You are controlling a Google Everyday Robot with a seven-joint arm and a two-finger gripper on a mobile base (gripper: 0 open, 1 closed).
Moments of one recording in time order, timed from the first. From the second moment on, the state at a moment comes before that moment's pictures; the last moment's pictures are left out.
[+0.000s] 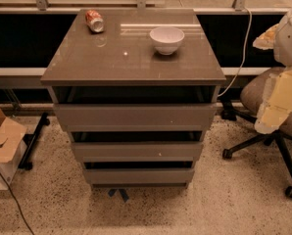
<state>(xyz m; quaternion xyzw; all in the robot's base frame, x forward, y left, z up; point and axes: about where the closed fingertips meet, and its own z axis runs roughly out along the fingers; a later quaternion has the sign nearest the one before) 0.438 -0.215 0.984 -0.60 0.78 -0.04 0.17</state>
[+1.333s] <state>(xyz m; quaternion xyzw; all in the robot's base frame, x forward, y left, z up) 0.448 -0.207 0.955 -0.61 0.77 -0.05 0.20</state>
